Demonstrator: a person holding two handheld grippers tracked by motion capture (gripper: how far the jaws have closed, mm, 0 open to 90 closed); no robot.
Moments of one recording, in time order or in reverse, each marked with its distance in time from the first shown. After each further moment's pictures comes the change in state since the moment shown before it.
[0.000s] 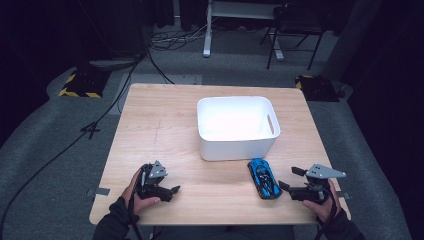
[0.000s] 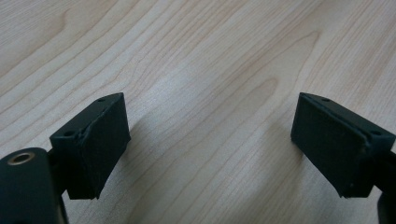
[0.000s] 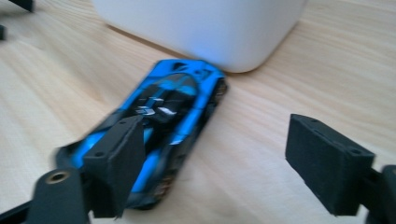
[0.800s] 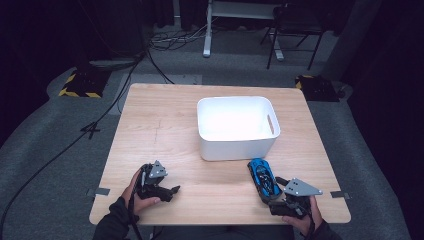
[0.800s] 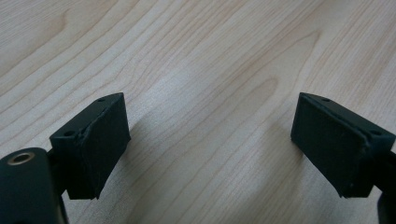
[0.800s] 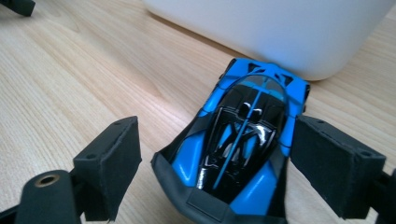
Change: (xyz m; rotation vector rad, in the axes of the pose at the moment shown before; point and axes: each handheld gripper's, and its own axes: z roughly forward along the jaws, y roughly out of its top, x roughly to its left) left arm 0.000 0.000 0.000 0.000 0.004 0.003; right arm 0.072 -0.006 0.022 0.002 -0.048 -0.102
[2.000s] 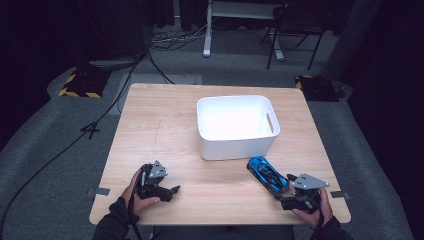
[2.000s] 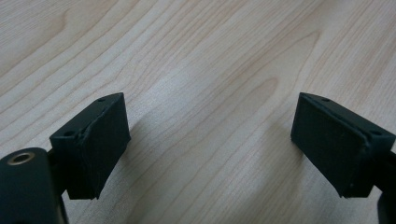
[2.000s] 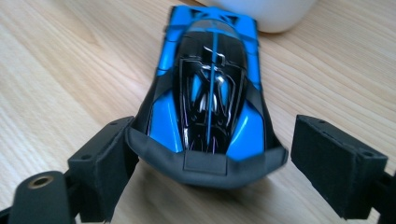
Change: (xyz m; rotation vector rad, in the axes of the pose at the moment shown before) left arm 0.000 0.000 0.000 0.000 -0.004 -0.004; right arm -0.044 -0.018 -0.002 0.099 -0.036 -0.029
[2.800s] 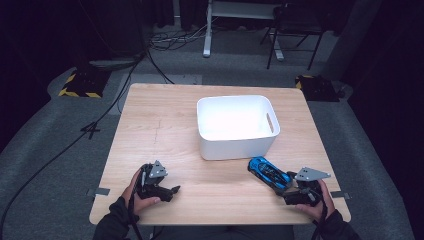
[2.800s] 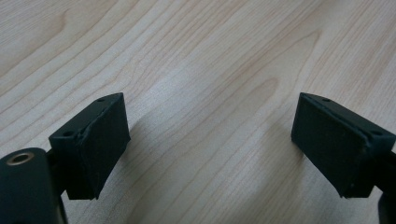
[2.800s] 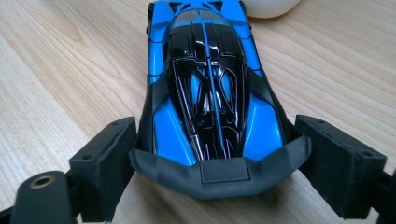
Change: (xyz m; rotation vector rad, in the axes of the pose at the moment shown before) left arm 0.000 0.000 0.000 0.001 0.002 0.003; right arm -0.024 0.000 0.009 0.032 0.085 0.036
